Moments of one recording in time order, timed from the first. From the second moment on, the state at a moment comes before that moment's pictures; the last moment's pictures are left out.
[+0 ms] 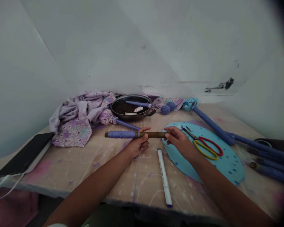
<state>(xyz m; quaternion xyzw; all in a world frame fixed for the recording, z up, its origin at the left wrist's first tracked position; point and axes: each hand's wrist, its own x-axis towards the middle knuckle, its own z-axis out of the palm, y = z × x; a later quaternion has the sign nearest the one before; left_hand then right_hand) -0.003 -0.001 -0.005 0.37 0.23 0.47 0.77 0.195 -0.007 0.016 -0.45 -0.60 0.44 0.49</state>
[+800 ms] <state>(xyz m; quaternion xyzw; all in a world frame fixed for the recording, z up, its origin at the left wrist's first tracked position) -0.010 -0.002 -0.009 0.41 0.21 0.44 0.77 0.183 -0.018 0.013 -0.46 -0.57 0.55 0.40</state>
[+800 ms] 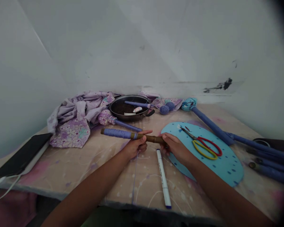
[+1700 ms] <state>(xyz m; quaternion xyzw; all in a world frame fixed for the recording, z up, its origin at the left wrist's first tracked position) -0.008 0.000 -0.001 0.39 0.24 0.47 0.76 0.177 -0.025 0.017 -0.41 -0.56 0.53 0.48</state>
